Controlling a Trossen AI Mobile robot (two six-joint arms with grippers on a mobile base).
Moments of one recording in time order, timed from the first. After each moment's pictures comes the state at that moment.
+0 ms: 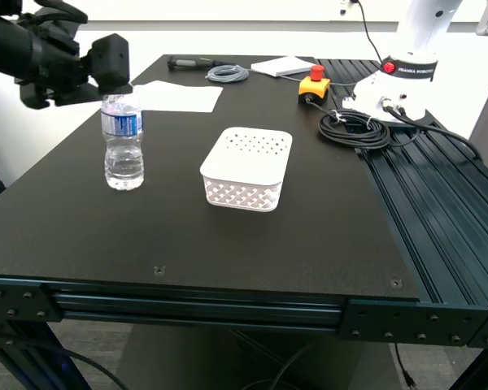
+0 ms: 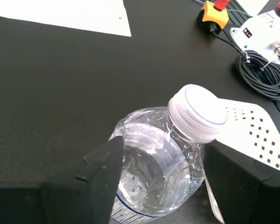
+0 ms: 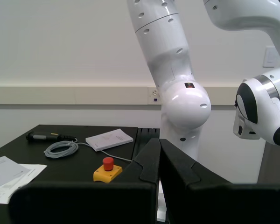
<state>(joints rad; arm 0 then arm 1) 0.00 1.05 0.52 0.62 0.00 0.00 -0.08 1.61 0.59 0.42 0.34 -0.13</state>
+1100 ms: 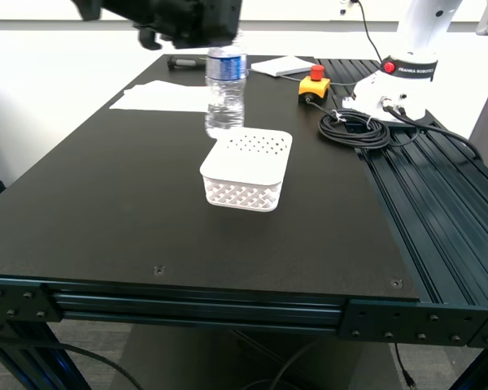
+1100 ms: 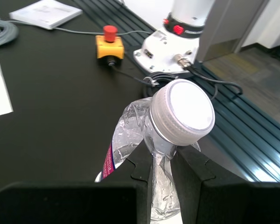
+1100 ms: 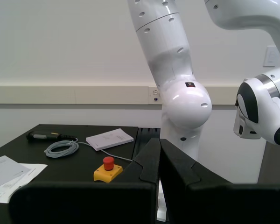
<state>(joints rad) 0.00 1.05 0.52 0.62 0.00 0.00 -0.46 1.75 0.99 0.34 0.29 -0.07</state>
